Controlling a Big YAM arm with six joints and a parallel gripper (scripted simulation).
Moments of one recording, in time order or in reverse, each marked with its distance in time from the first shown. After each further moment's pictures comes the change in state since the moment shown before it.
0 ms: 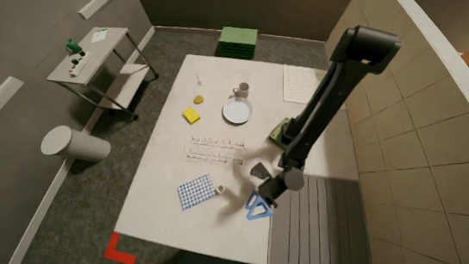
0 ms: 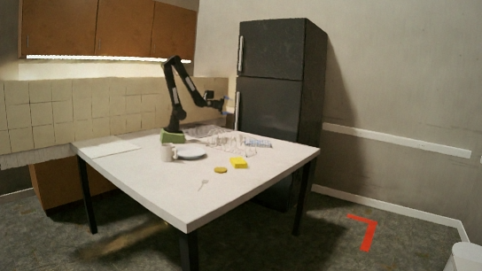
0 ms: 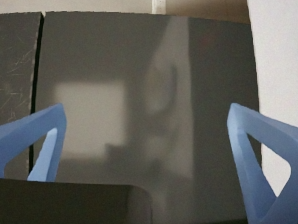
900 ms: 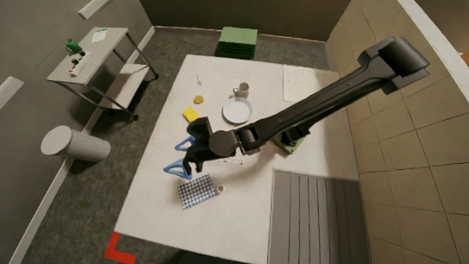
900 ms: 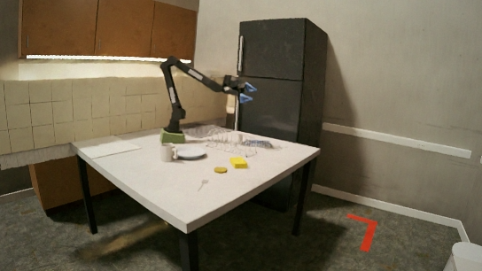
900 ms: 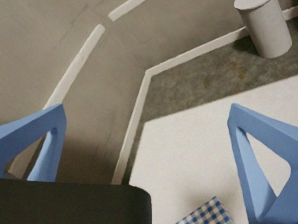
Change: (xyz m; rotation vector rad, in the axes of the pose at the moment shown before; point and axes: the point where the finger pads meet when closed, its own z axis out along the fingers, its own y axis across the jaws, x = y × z) arm -0.287 0.100 0.078 0.245 -0.443 -0.785
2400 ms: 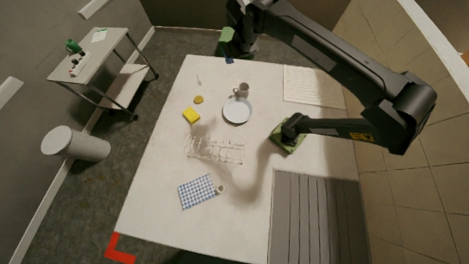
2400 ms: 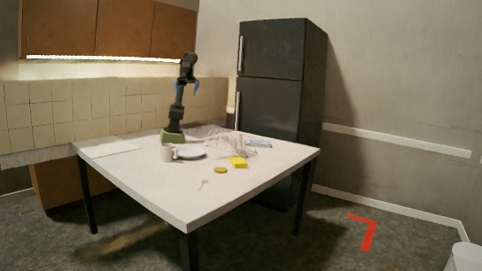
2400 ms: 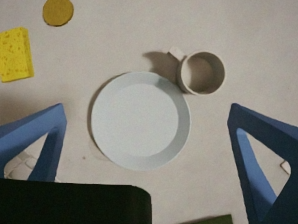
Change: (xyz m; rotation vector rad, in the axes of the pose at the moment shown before) arm -0.221 -0.334 -0.268 1.173 0.490 0.123
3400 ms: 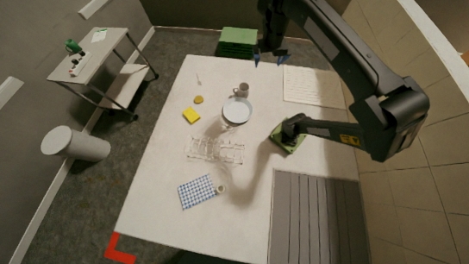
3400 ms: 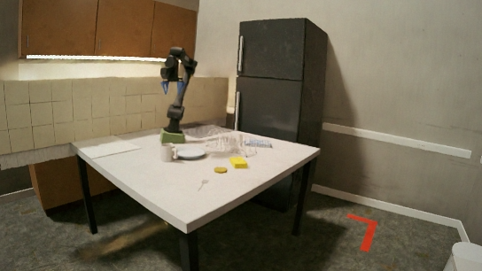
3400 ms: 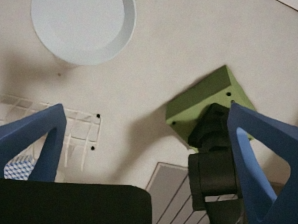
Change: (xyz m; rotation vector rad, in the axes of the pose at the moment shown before) arm 0.093 -0.089 -0.052 0.140 0.452 0.445
